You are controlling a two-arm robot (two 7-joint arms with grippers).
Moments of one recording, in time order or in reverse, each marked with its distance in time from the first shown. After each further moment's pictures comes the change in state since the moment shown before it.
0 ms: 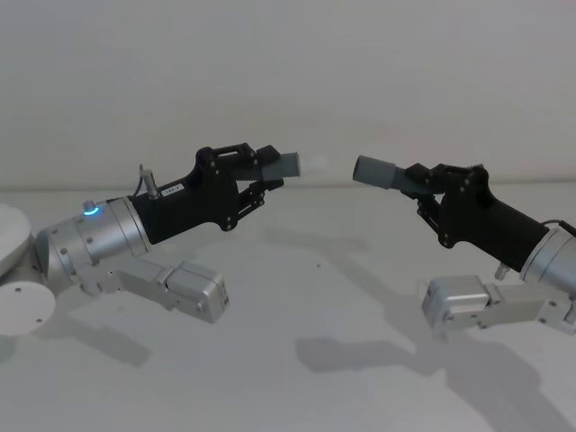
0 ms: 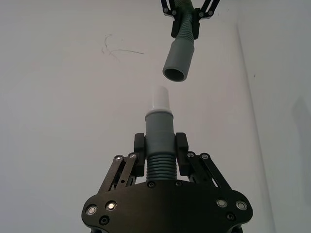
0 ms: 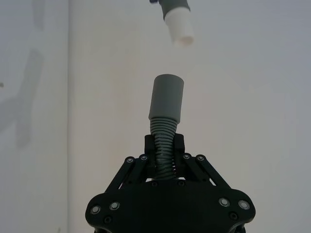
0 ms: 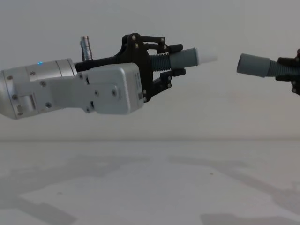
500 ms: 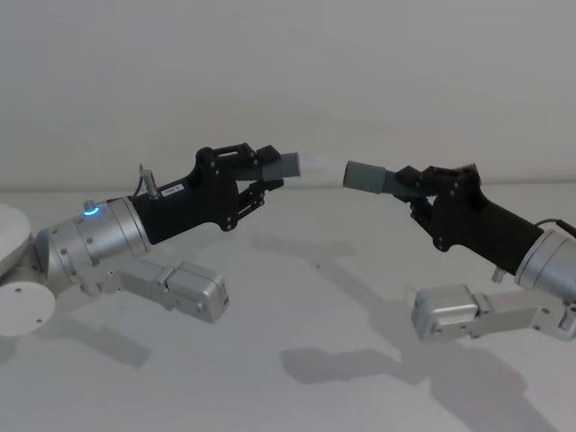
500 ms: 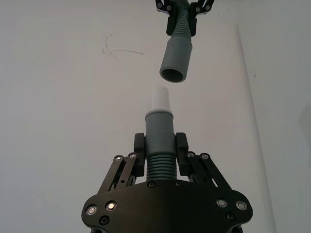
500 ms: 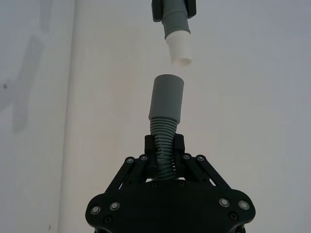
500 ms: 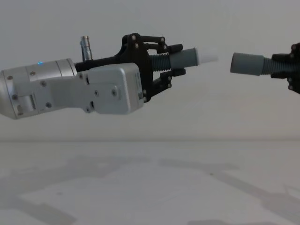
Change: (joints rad) left arm 0.000 0.000 0.000 0.000 0.000 0.000 0.000; right arm -0.018 0.027 -0.014 -0.089 -0.044 0.064 0.038
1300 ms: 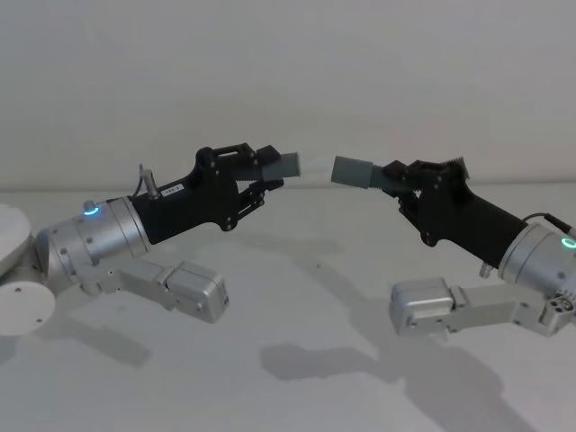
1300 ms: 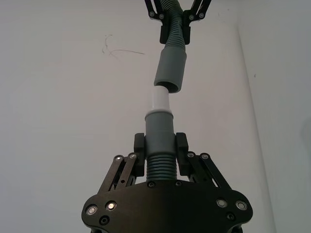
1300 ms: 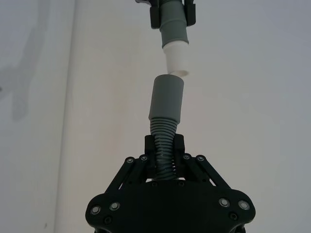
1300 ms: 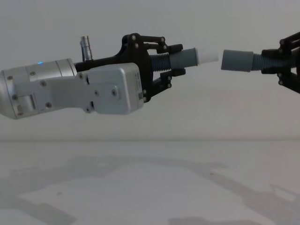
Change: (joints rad) left arm 0.000 0.000 0.000 0.000 0.000 0.000 0.000; right arm 0.020 -0.017 -0.031 -0.053 -0.032 0.092 0.067
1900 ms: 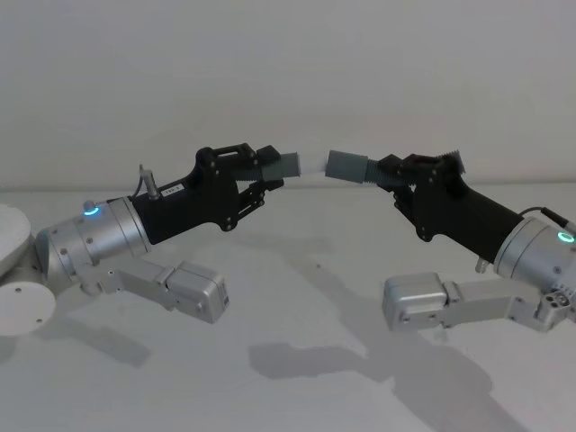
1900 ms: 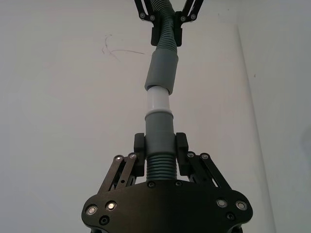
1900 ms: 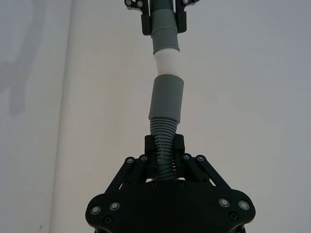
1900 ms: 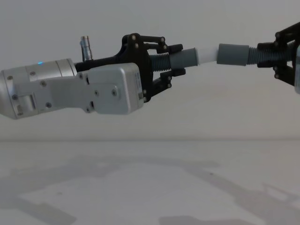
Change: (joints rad) left arm 0.000 0.000 0.000 0.000 0.000 0.000 0.000; right arm 0.011 -0.003 -0.008 -0.032 -0.003 0.029 0.031
